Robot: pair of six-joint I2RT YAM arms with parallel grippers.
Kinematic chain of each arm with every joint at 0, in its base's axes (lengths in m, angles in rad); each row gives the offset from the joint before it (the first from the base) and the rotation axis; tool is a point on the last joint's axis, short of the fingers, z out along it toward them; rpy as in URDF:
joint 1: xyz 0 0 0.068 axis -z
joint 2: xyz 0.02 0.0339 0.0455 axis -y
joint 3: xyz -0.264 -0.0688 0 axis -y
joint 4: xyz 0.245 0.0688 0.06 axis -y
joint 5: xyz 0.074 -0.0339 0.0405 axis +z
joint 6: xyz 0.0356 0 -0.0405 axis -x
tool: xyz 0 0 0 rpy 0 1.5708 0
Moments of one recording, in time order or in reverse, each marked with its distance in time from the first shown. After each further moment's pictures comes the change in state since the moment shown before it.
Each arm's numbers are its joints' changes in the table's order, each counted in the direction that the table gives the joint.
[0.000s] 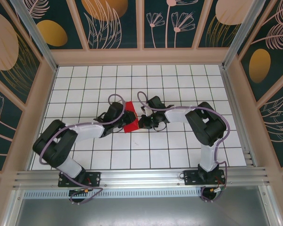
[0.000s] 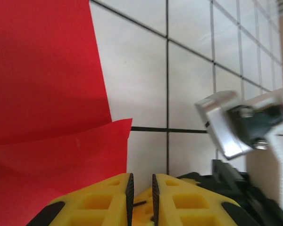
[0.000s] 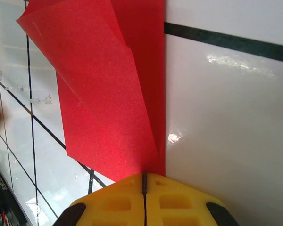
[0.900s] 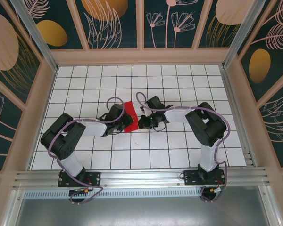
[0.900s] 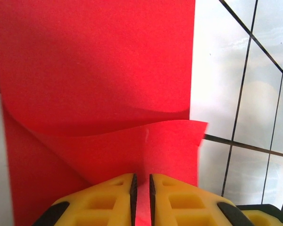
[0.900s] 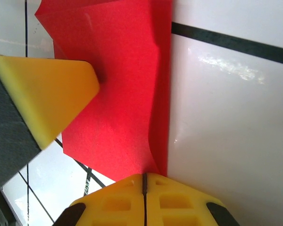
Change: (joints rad) left arm -0.031 -0.087 -0.010 -0.028 0.030 0.120; right arm -0.007 0.006 0.008 -0.017 -0.024 0.040
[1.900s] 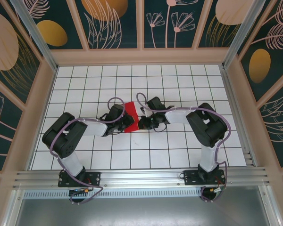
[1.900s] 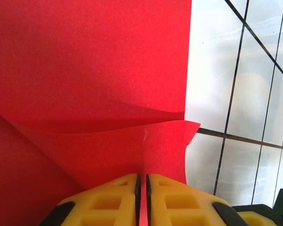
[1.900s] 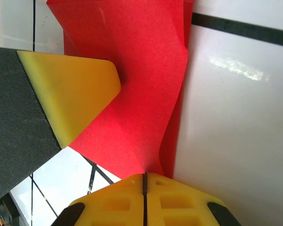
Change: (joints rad) left arm -0.005 -0.032 -0.004 0.058 -0.069 0.002; right arm -0.002 0.016 -0.023 0.024 0.017 0.003
